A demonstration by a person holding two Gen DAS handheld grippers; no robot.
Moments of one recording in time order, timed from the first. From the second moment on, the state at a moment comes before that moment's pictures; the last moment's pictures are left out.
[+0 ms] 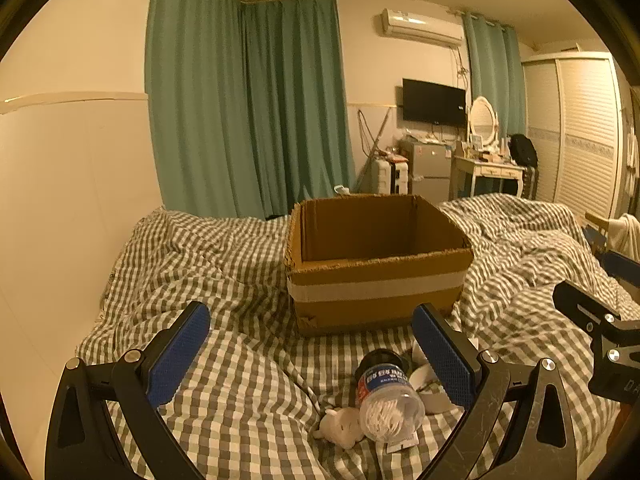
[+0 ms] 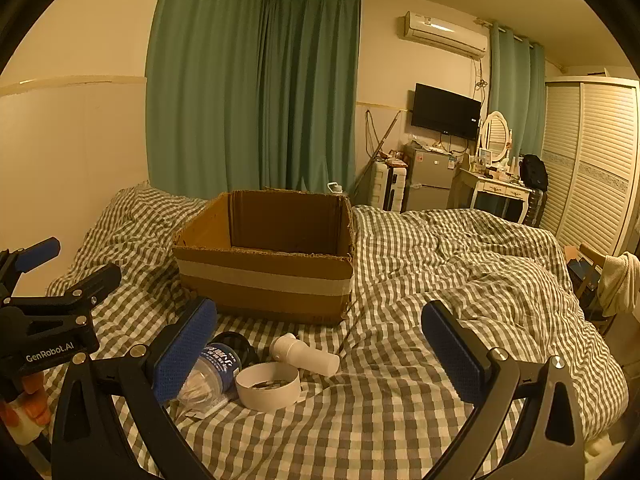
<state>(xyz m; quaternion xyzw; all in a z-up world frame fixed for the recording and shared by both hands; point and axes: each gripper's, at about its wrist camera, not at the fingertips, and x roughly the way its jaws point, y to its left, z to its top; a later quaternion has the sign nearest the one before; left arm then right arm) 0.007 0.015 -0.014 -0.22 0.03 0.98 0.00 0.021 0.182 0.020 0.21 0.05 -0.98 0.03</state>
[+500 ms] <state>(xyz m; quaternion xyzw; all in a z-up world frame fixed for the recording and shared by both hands) -0.014 0.014 -0.062 -0.32 0.05 0.94 0.01 0.003 0.184 -0.005 0.26 0.06 -0.96 0.03</state>
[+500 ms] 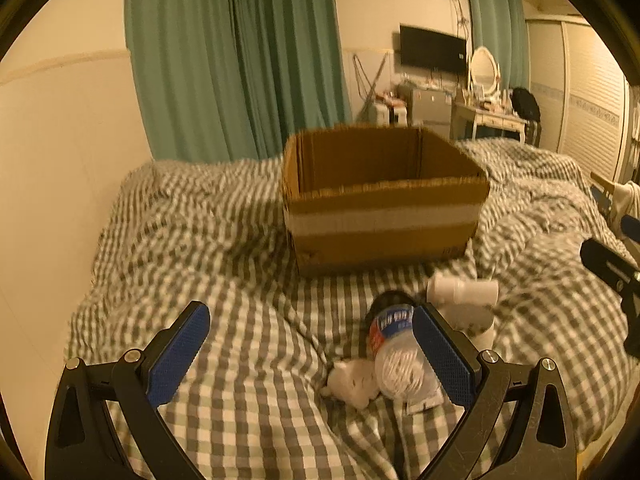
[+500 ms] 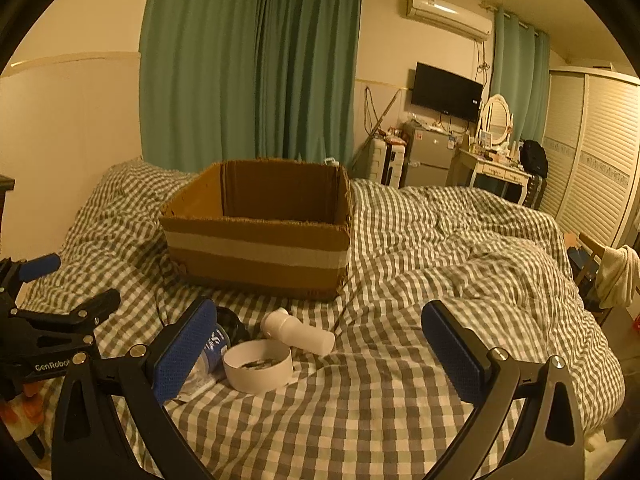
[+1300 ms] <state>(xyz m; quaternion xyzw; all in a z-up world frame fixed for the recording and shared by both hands) -0.048 0.085 -0.140 -0.43 0.08 0.89 0.13 -0.028 0.200 -0.053 0.32 0.05 -0.94 0.01</state>
